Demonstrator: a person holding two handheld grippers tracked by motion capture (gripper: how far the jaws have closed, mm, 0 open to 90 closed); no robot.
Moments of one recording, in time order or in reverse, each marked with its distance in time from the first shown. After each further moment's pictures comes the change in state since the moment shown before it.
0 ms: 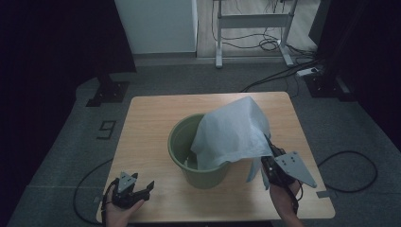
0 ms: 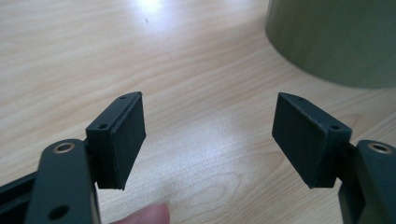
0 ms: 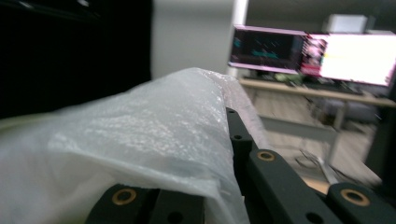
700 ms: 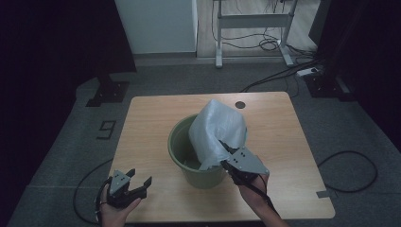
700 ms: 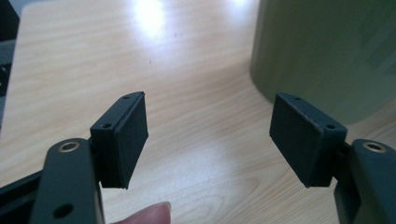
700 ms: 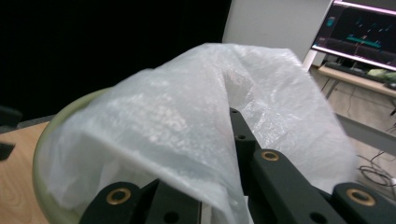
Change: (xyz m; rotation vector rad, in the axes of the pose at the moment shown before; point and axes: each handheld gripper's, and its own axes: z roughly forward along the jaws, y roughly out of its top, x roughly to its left) left arm -0.011 0.026 -0.032 -0.094 -0.006 -0.005; right arm 0.075 0.007 0.034 0.152 0.294 -0.131
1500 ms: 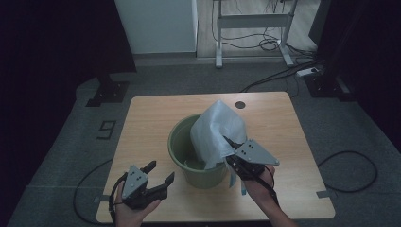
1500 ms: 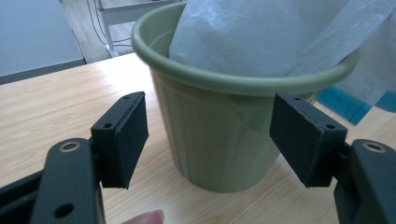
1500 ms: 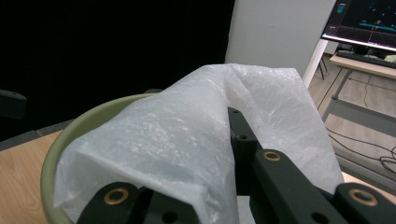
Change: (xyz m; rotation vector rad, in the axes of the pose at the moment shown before) left arm -0.076 0.067 -0.025 -0.139 -0.124 0.061; right arm -0.018 0.016 -0.006 0.018 0.037 0.065
